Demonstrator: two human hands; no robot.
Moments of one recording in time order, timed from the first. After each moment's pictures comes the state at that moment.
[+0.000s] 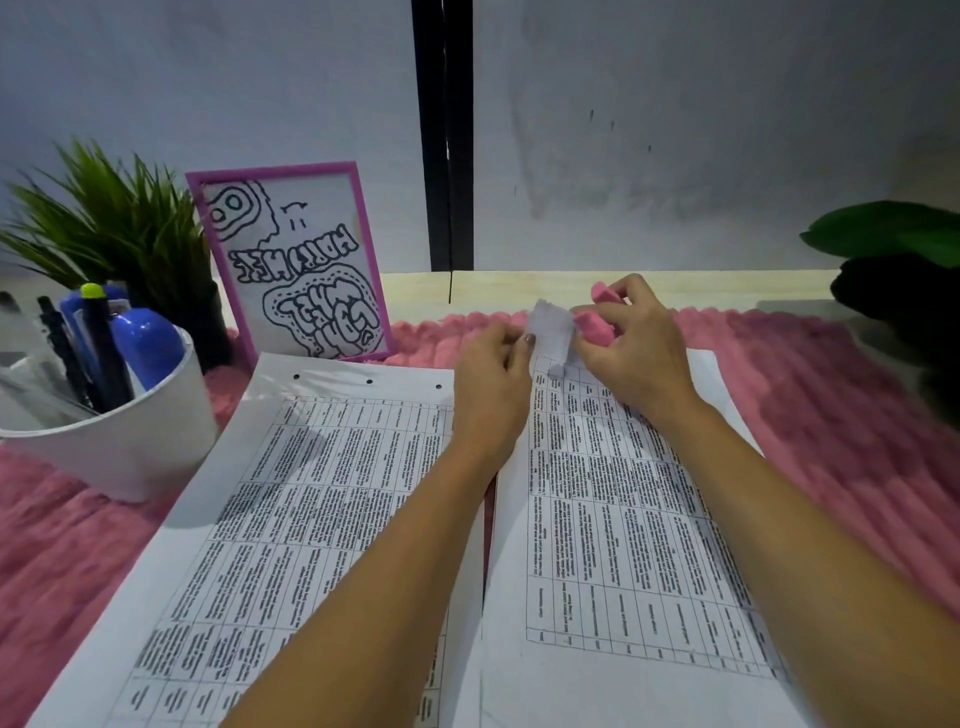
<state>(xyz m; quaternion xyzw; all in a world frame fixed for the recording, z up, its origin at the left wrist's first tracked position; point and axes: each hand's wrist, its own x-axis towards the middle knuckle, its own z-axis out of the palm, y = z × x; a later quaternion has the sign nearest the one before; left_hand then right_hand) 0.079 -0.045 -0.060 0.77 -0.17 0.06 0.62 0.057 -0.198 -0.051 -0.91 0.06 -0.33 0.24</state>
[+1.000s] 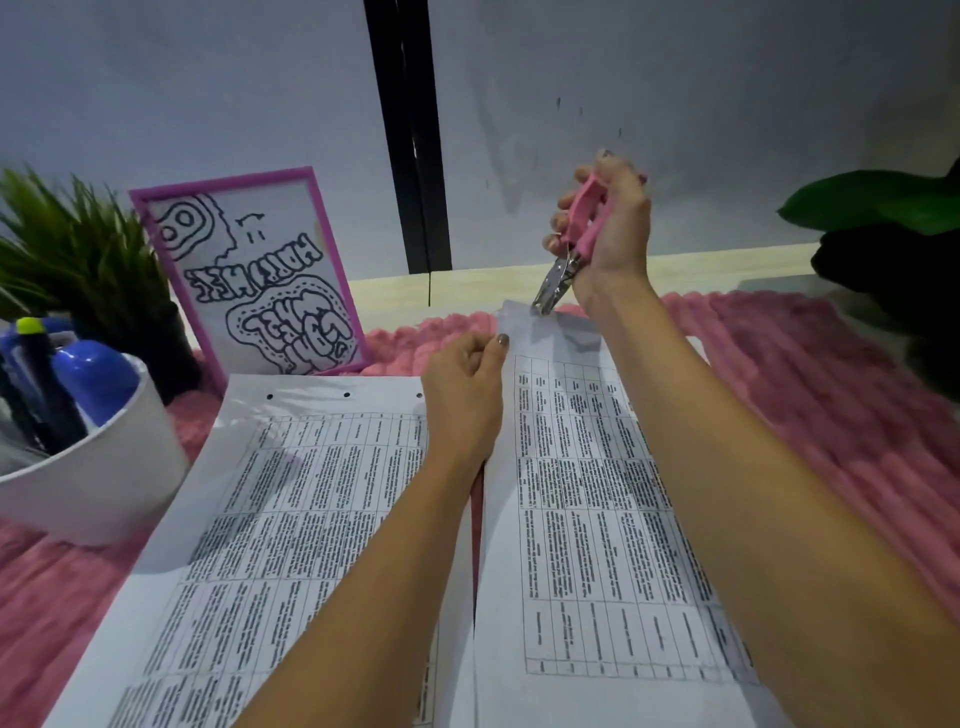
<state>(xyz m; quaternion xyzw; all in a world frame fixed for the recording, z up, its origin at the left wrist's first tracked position) 0.088 -0.044 -0.069 0.74 -0.15 0.04 0.66 0.124 -0.196 0.011 -0.46 0.05 -0.34 0.82</state>
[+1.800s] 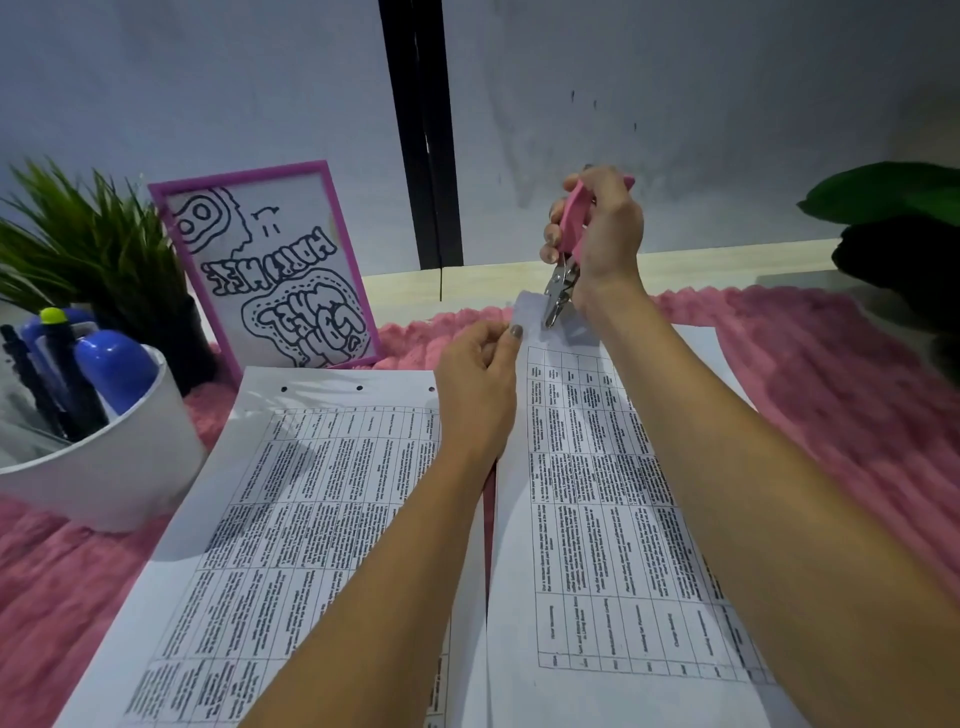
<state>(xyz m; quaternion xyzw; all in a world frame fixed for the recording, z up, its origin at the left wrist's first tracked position) 0.088 -0.043 -0.071 0.71 -0.17 0.06 0.68 0.128 -0.178 0.005 -0.50 0.07 -0.33 0.80</state>
